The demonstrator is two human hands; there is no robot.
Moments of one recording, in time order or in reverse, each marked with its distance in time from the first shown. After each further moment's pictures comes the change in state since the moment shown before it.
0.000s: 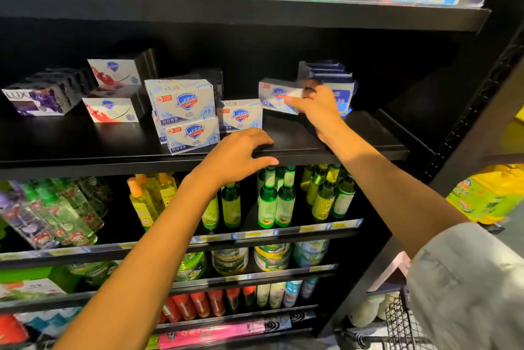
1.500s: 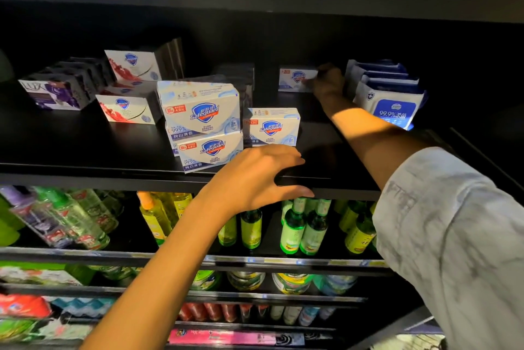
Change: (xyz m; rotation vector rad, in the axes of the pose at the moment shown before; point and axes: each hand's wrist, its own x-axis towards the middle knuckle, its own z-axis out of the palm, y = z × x) left_hand 0.004 -0.023 0.004 0.056 0.045 0.055; right_hand 0.174 0.046 0.095 -0.244 0.068 0.102
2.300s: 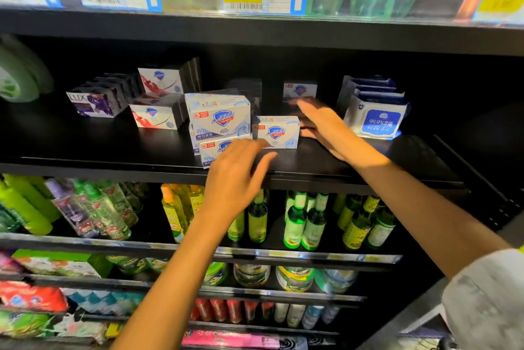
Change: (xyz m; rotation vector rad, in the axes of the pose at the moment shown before) left_hand -0.050 0.022 -0.011 0.064 0.628 -0.176; right_hand -0.165 -0.030 -0.066 0.356 -0.591 -0.106
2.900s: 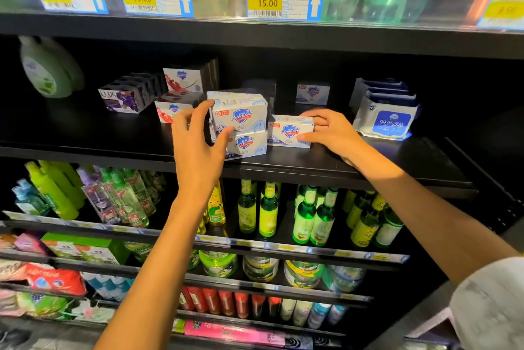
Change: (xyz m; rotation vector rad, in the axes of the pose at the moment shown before) left_hand 0.010 -0.036 -0.057 -0.049 0.202 -0.422; right_hand -0.014 0.012 -0.003 -0.254 -0.001 -0.090
